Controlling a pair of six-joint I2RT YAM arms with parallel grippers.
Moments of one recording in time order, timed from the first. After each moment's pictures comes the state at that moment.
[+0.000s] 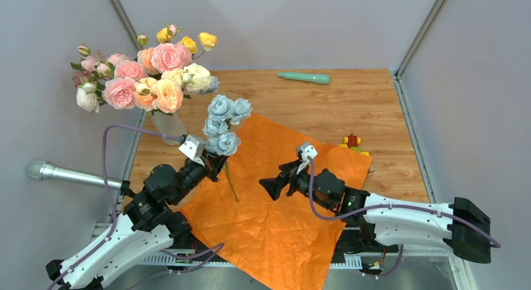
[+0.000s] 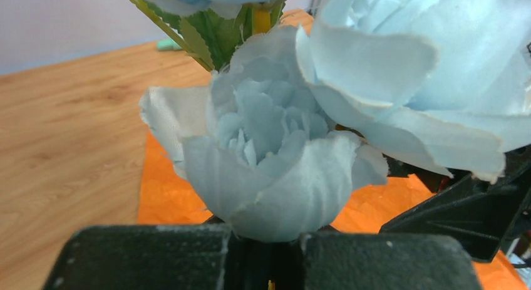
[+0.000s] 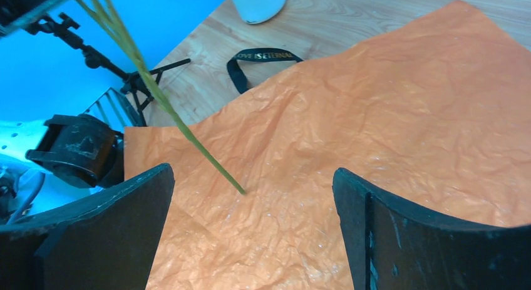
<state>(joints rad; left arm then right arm) -0.85 0.42 0.57 -0.14 -0.14 -0.19 1.21 0.97 0.46 0.39 0.29 0.45</state>
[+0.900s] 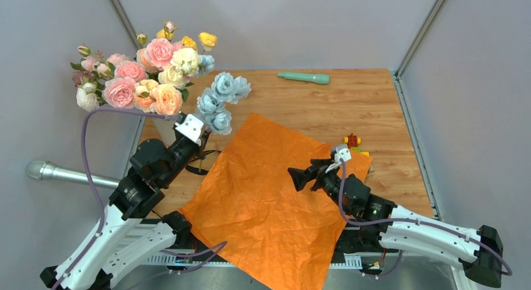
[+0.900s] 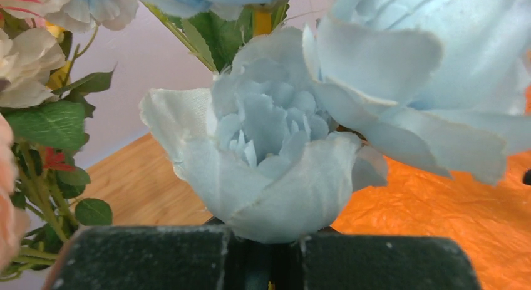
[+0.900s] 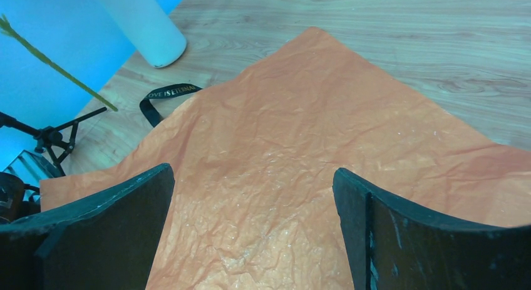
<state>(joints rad) -0.72 0.58 0.91 -0.35 -0.16 0.22 1.12 0.59 0.32 0.18 0.51 0.42</state>
